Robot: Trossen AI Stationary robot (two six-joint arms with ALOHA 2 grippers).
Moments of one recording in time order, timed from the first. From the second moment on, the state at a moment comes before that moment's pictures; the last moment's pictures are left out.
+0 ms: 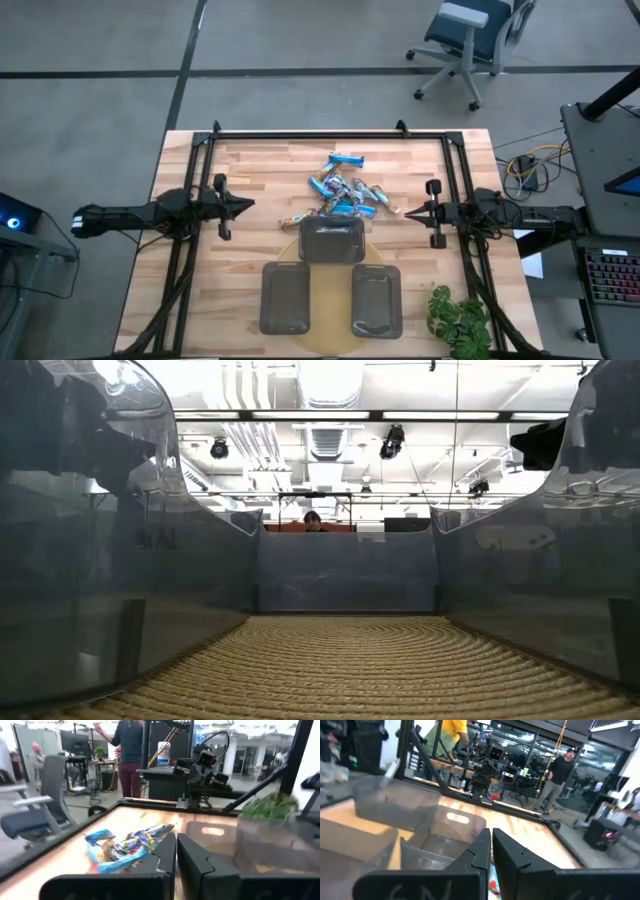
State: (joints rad) left arm 0.04 0.10 0.01 0.10 -0.13 -0.06; right arm -0.04 0.03 0.01 0.05 -0.11 -0.21
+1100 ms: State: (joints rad) left arm 0.04 0.11 0.05 0.65 -0.13 -0.63; right arm -0.04 0.03 0.01 0.63 0.05 0.57
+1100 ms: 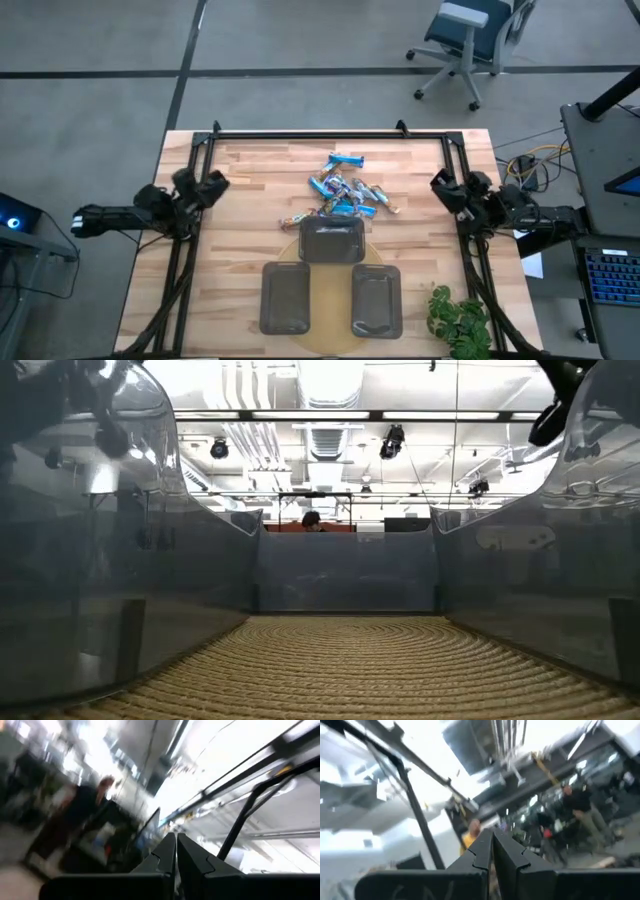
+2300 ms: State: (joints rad) left arm 0.04 0.76 1.46 -0.49 -0.12 -0.15; right arm -0.04 0.78 1.42 -0.37 0.10 0.15
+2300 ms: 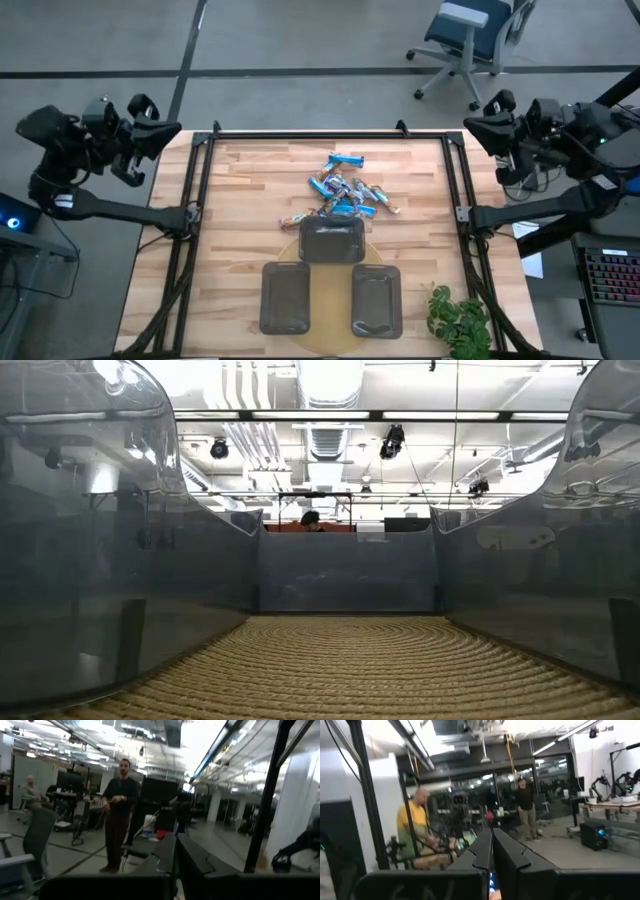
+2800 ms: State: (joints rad) left arm 0.04 0.96 1.68 -0.70 -0.17 -0.07; right arm -0.04 0.92 1.63 -0.63 0.11 0.12
